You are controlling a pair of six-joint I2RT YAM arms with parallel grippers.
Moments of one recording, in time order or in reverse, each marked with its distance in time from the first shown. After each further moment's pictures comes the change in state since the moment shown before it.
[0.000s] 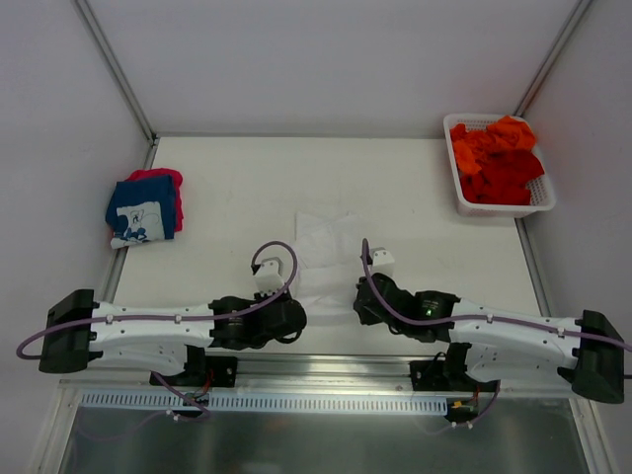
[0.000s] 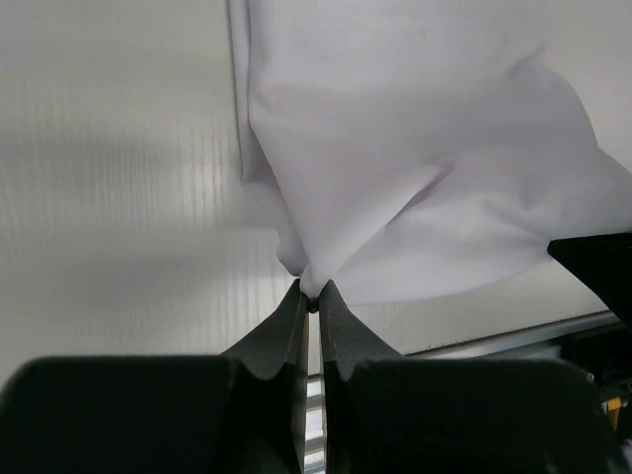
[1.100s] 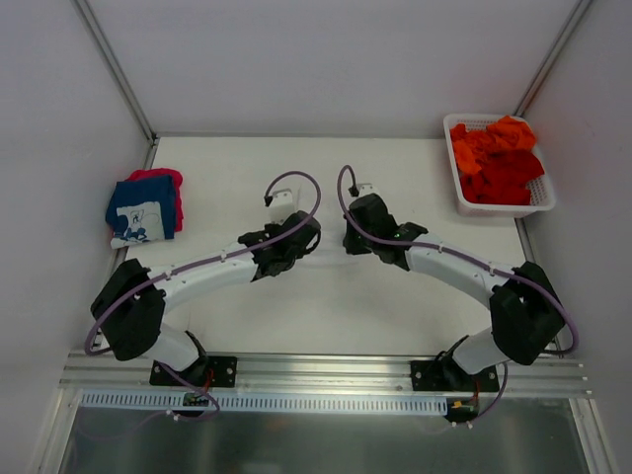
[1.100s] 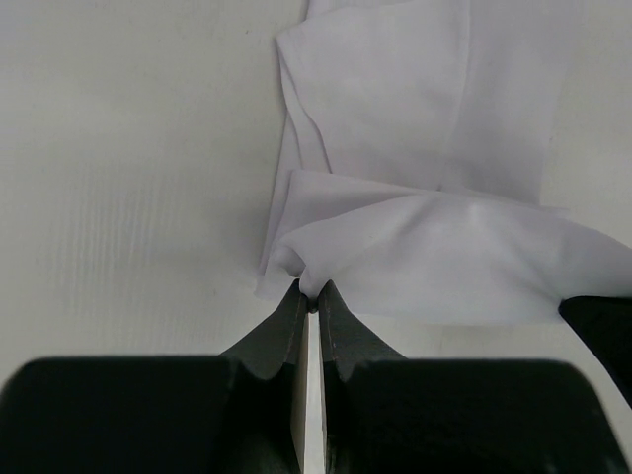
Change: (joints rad) left arm 0.513 0.373 0.333 0.150 0.056 0.467; right arm -0.481 0.479 0.360 0.205 -0.259 -0.330
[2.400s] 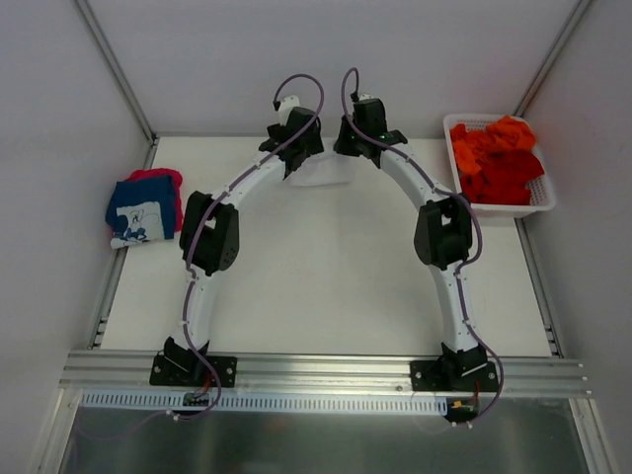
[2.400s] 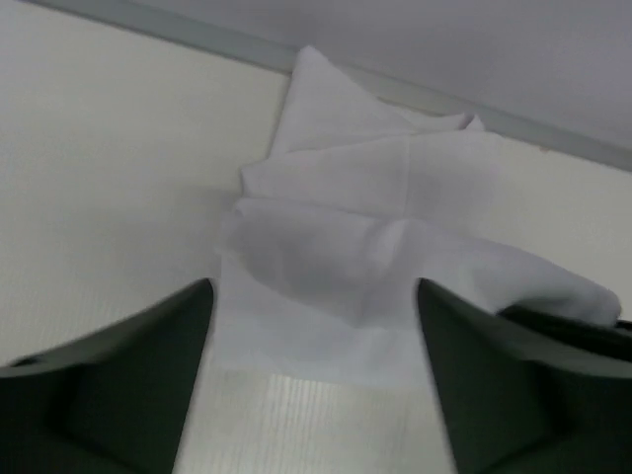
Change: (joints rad) left arm 0.386 0.766 1.011 0.036 0.155 0.322; right arm -0.335 0.858 1.190 -0.138 -0.232 -0.108
